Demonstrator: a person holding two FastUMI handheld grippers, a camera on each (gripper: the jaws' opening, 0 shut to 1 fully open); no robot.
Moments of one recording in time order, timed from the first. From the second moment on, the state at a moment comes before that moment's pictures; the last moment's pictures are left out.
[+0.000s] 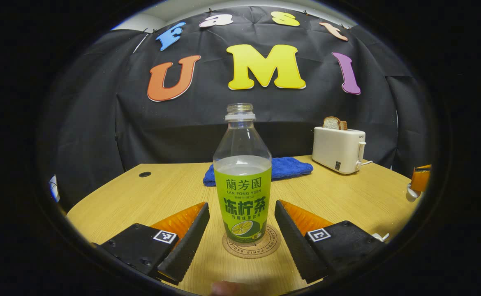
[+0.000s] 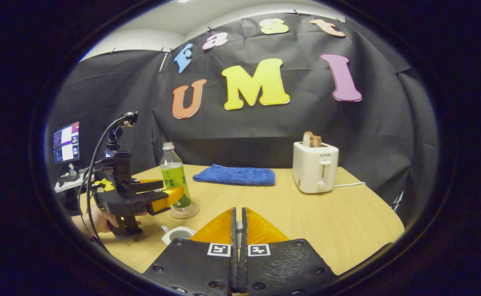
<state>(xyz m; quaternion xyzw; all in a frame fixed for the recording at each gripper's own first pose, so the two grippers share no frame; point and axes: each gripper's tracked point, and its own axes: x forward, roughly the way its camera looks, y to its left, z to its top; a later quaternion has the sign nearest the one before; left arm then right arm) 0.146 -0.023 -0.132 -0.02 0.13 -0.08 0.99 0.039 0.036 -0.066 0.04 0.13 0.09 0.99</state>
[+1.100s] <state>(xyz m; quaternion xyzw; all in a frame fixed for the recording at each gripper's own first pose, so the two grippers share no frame) -0.061 0.094 -0.025 0.01 0.05 0.08 1.00 0.041 0.137 -0.101 0.00 0.13 0.19 0.97</state>
